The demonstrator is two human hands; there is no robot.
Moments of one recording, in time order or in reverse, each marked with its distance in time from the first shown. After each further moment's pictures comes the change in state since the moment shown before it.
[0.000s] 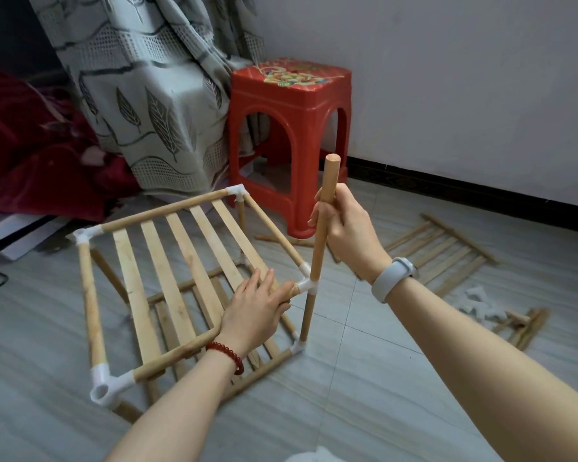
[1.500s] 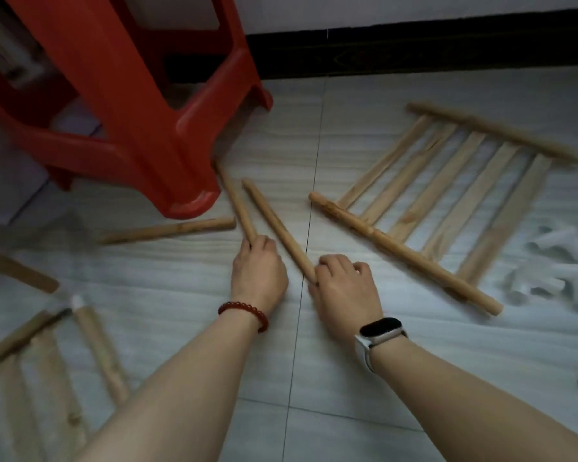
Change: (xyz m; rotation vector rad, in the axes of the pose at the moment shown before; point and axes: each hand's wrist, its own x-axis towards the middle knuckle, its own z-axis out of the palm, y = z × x) left_hand 0.322 0.116 0.265 -0.106 -0.180 -0.126; right_hand -0.005 0.469 -0.008 -0.972 -0.229 0.257
